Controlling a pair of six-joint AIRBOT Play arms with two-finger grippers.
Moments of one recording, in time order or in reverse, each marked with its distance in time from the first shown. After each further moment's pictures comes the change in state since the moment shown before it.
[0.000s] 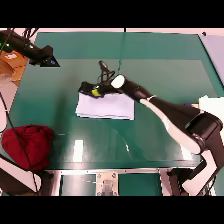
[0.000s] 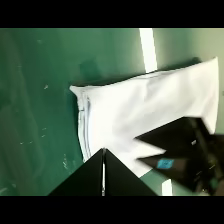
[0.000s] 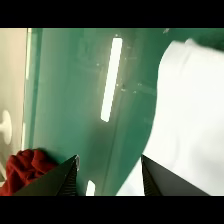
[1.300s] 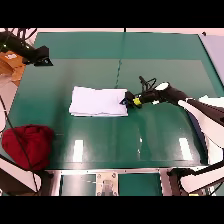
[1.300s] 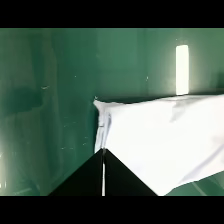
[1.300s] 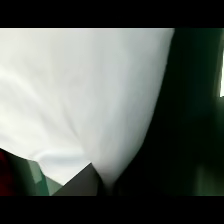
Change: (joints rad) left arm 0.012 0.002 0.000 0.136 0.070 -0.058; right arm -0.416 0.172 -0.481 0.121 0.269 -0.306
